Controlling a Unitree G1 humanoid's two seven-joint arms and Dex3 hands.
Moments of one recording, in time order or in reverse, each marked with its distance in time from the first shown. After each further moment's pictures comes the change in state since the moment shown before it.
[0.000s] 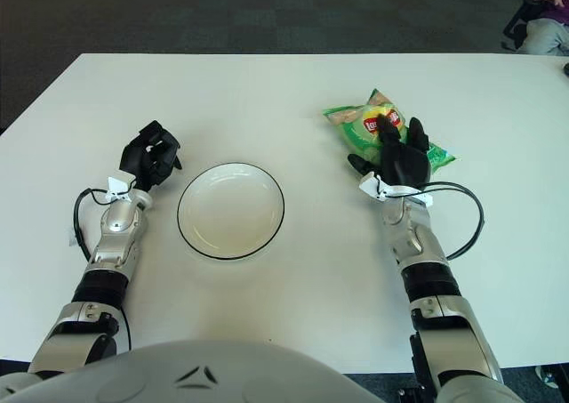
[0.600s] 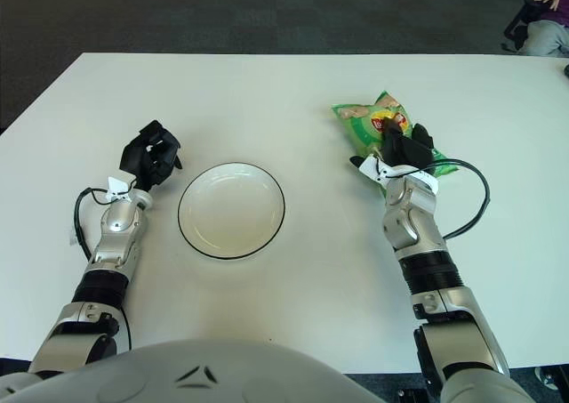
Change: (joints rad) left arm 0.004 -0.001 -0.002 -0.008 0.003 0.000 0.001; right arm -0.016 -0.033 0.069 -0.211 -0.055 0.368 0.299
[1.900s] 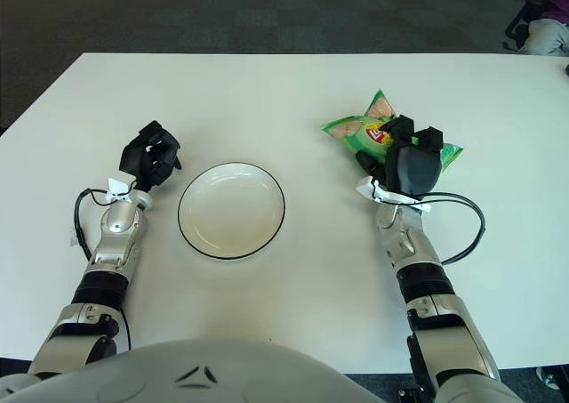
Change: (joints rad) left arm 0.005 0.000 0.000 -0.003 0.011 -0.006 0.015; right arm 0.030 0.041 -0.033 0.285 0.053 -0.521 -0.782
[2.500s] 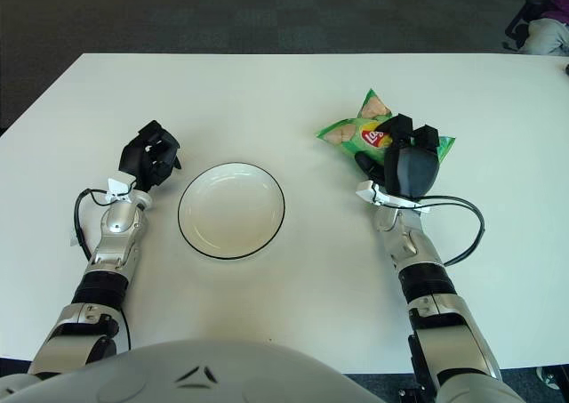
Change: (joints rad) left arm 0.000 0.001 -0.001 0.001 0.000 -0.009 0.003; right arm -0.001 -0.008 -0.003 0.032 0.008 -0.161 -0.088
